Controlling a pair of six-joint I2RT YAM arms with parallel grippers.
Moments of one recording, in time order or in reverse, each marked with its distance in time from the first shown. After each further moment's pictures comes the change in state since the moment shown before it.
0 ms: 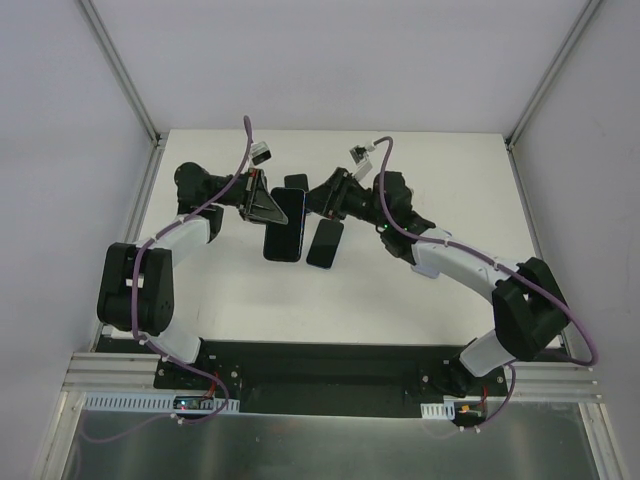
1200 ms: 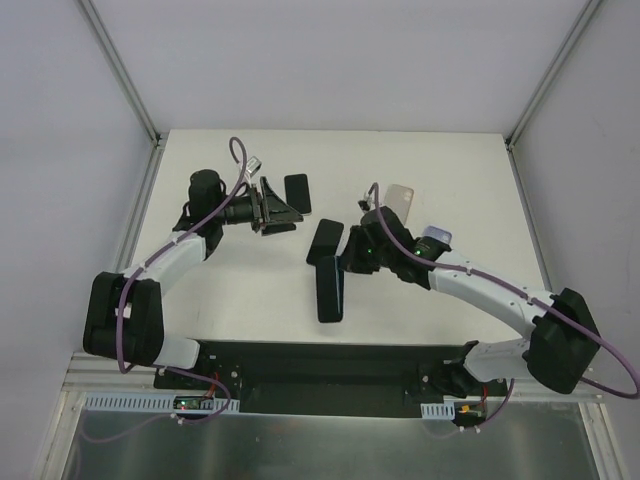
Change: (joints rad) left arm -0.046 -0.167 -0.136 -0.716 -0.421 0.679; right arm 0.118 -0.232 -0.049 -0.768 0.388 -0.257
